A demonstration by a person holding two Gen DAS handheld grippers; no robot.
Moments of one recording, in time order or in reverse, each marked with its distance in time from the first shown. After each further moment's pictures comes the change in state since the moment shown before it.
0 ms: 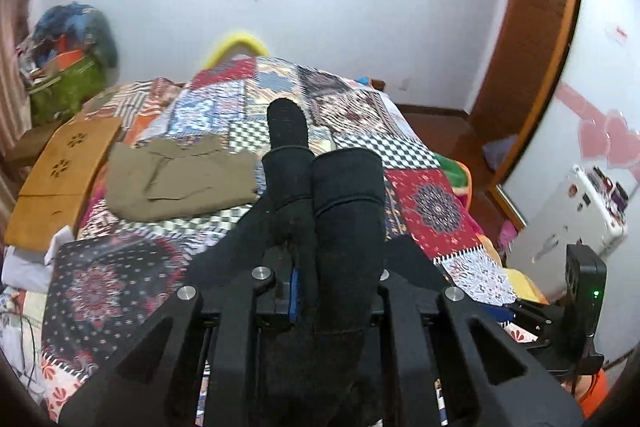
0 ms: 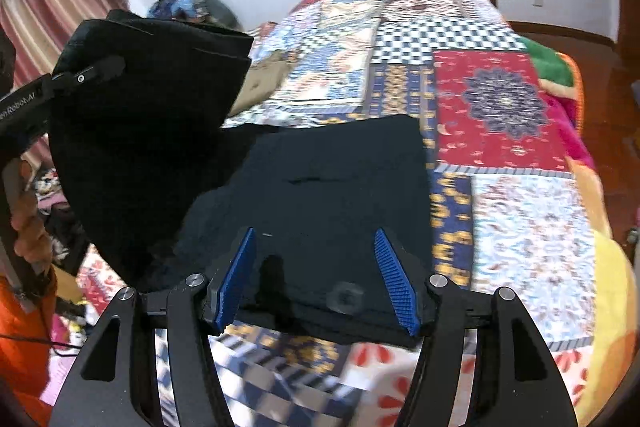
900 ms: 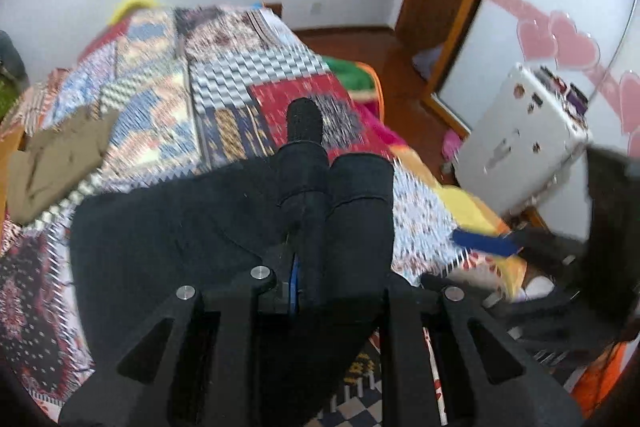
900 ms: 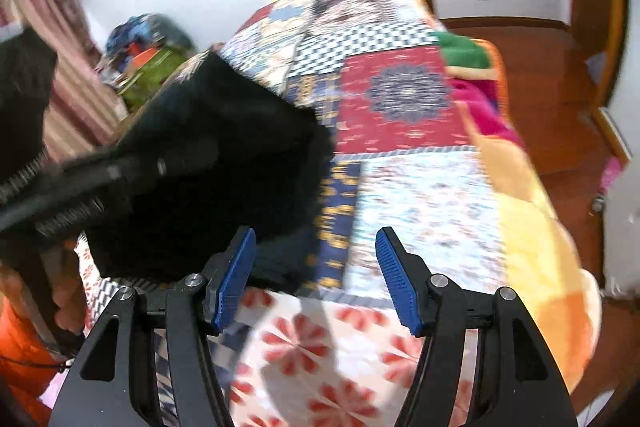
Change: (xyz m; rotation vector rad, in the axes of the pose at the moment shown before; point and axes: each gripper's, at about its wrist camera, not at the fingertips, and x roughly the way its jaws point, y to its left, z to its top) left arm 0.078 -0.138 -0.054 0.208 0.256 -0.220; right arm -0.061 -0.055 -0.018 0.112 -0.055 -0.117
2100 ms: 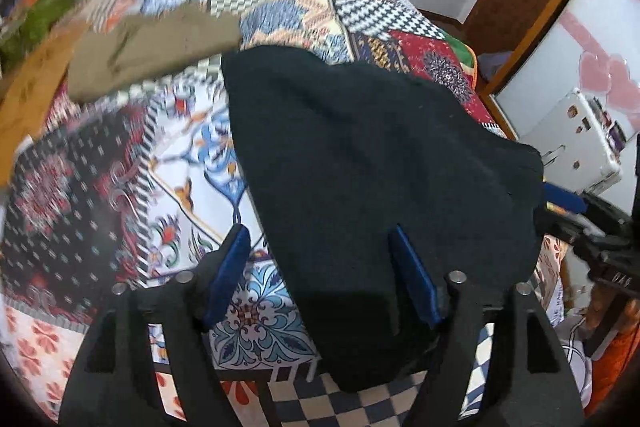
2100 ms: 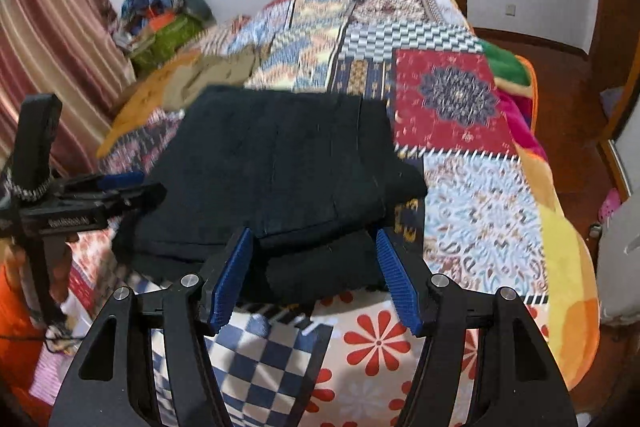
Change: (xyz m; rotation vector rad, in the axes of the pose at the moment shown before) left arm -0.040 0.143 -0.087 -0.257 0.101 0.096; right arm 0.039 0.062 -0.006 -0.148 0.074 -0.011
